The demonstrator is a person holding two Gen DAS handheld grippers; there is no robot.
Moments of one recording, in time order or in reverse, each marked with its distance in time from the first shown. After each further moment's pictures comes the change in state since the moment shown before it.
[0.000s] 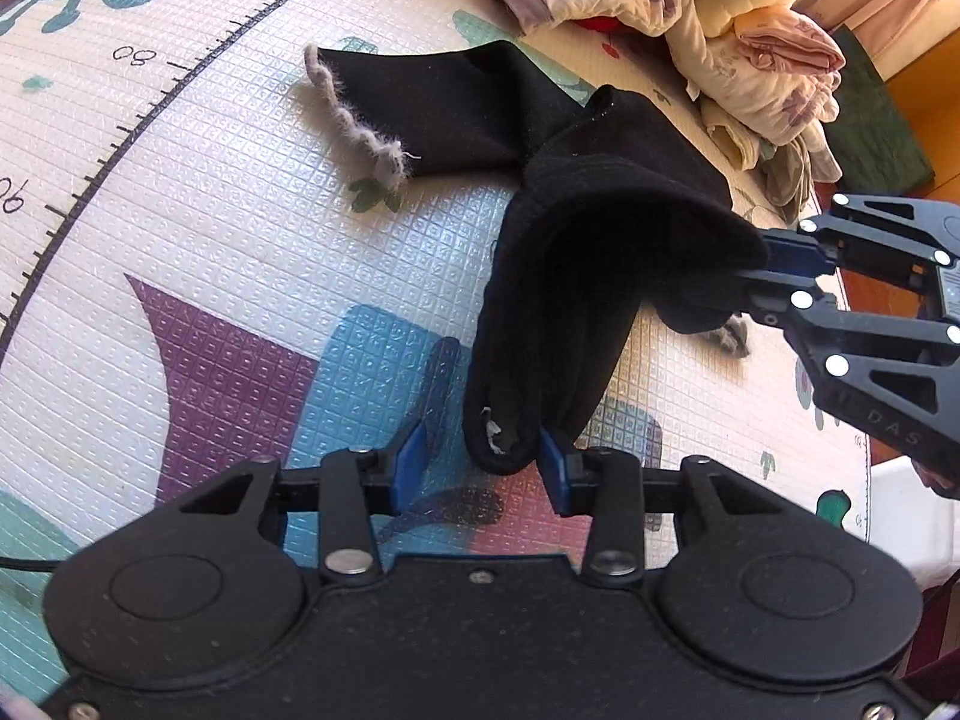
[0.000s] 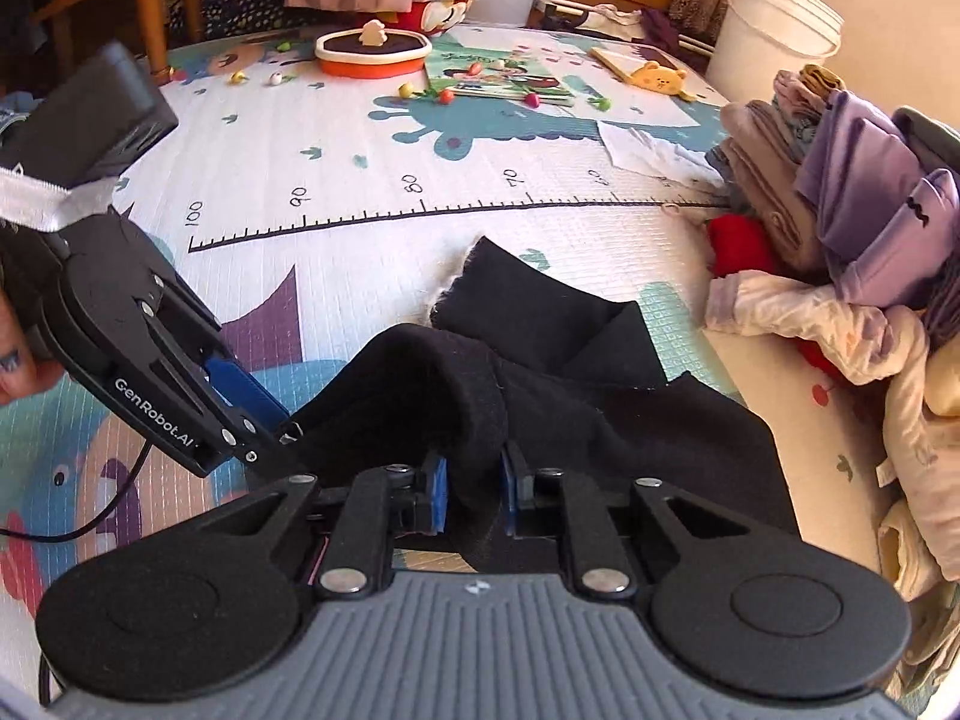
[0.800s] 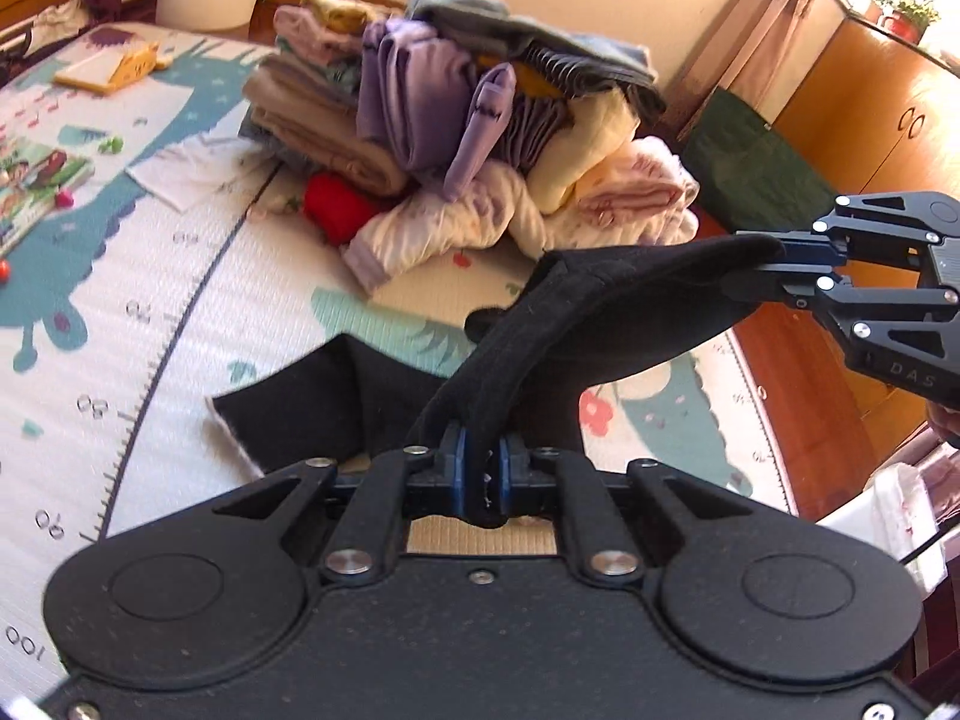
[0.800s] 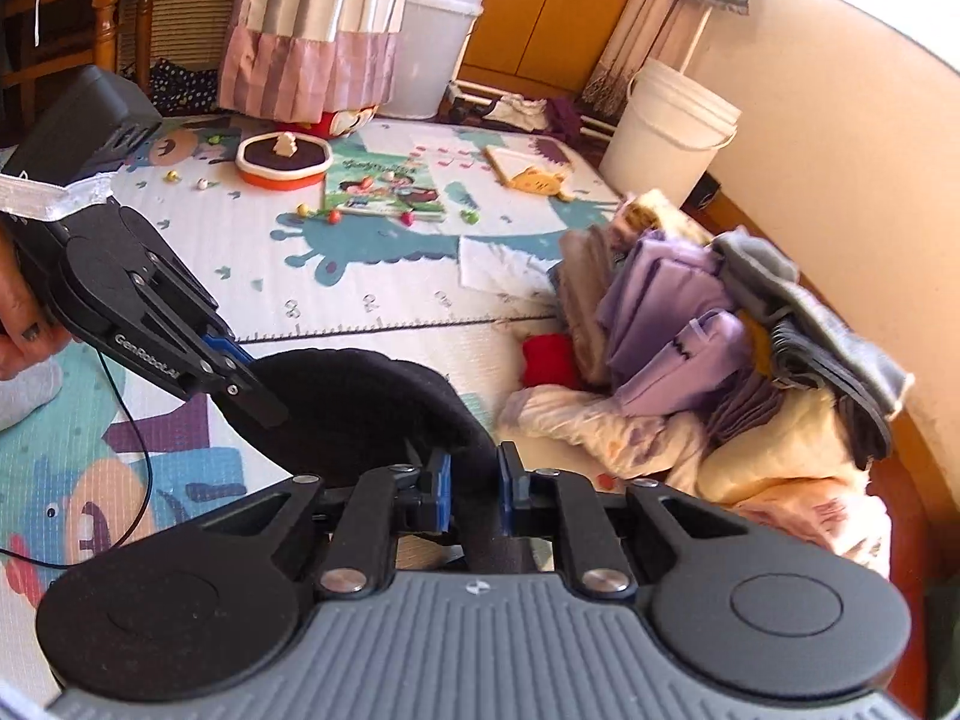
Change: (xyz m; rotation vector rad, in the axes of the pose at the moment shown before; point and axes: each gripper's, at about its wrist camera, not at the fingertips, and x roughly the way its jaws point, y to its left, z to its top) left arm -0.118 -0.092 0.077 0.232 -0.263 -0.069; right arm -0.153 -0.074 0.058 -0.048 -0.118 -0.188
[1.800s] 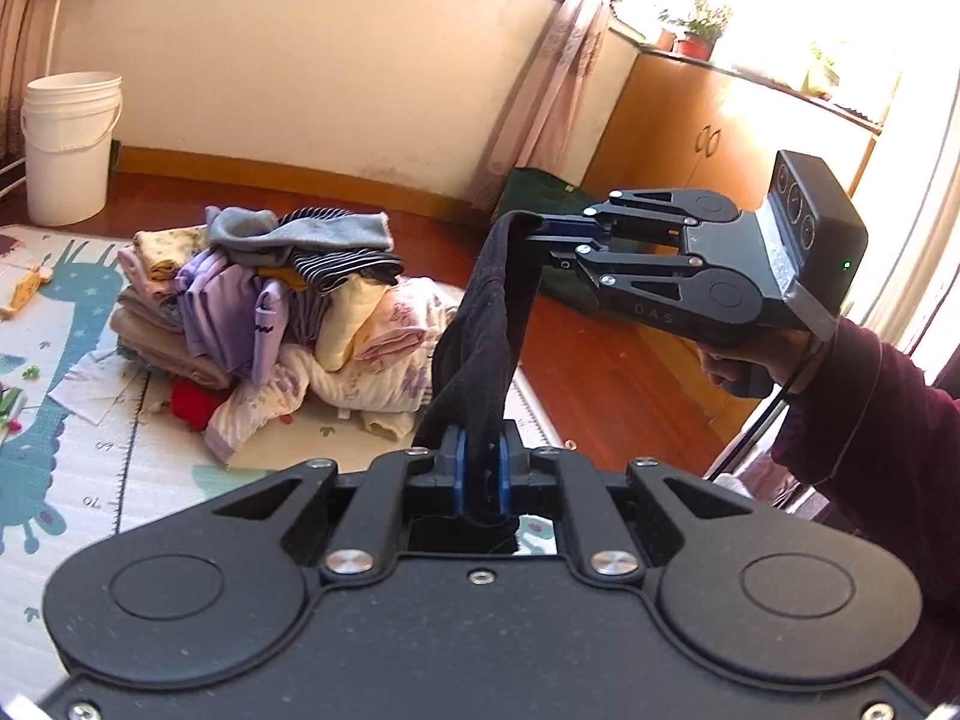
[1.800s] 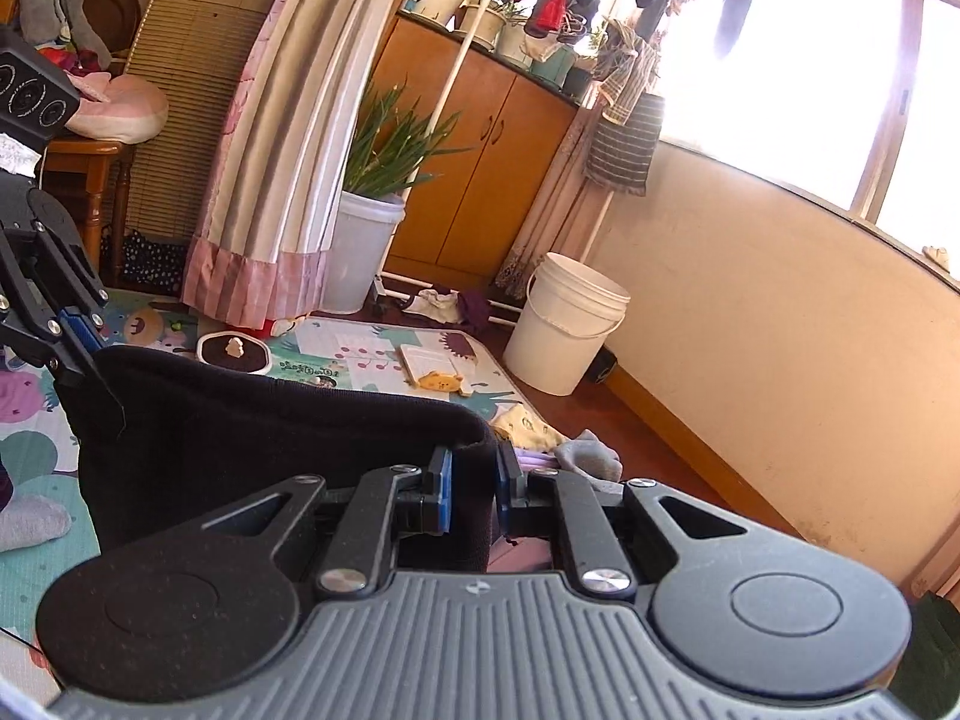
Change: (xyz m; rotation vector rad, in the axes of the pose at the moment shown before) left arm -0.189 -0.153 0.061 0.220 -0.121 -0.190; right arm -0.180 -0.066 0.049 -0.006 -0.326 -0.113
